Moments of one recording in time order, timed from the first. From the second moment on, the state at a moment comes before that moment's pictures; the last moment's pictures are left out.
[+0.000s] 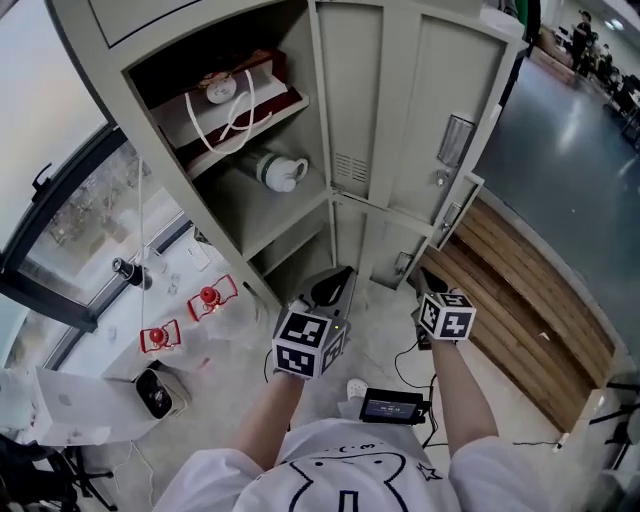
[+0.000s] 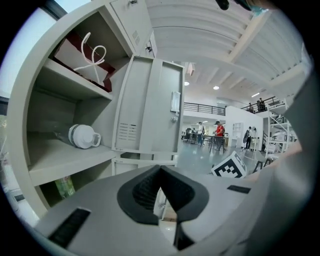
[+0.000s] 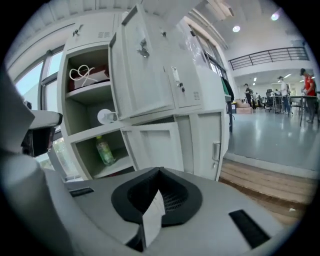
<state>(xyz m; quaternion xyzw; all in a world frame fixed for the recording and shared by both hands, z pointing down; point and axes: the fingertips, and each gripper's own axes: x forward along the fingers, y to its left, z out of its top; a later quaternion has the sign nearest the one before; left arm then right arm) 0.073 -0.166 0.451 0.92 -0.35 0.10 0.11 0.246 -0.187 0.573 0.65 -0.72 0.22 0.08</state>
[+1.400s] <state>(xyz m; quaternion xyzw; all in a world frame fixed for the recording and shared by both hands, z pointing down) 0.042 -0.043 0.355 0.94 -0.33 0.00 0.02 0.098 -0.015 0.350 0.60 -0.80 0.00 -0.01</state>
